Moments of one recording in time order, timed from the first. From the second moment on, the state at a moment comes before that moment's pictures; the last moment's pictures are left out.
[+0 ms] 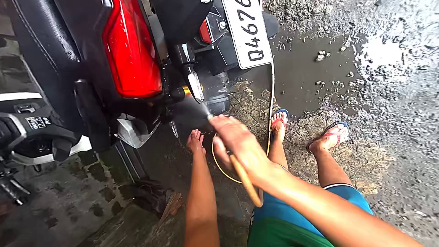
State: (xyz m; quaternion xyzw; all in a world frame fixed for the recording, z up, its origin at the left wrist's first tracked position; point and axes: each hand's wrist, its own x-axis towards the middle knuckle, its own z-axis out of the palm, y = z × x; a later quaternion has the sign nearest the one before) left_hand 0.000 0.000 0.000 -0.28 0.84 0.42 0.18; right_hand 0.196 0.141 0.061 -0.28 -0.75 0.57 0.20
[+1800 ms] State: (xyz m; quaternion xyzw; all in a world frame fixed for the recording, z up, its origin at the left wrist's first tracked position) left_hand -0.027 0.037 -0.102 0.17 0.95 0.17 0.20; right_hand 0.319 0.229 0.008 -0.39 -0.66 0.62 0.16
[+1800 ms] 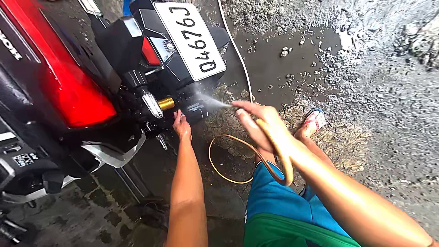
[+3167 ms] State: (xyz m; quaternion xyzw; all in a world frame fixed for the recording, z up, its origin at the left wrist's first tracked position) left_hand 0.232 0.397 -0.021 0.30 0.77 0.04 0.56; right_hand 0.330 0.788 0.222 -0.17 -0.77 0.61 0.07
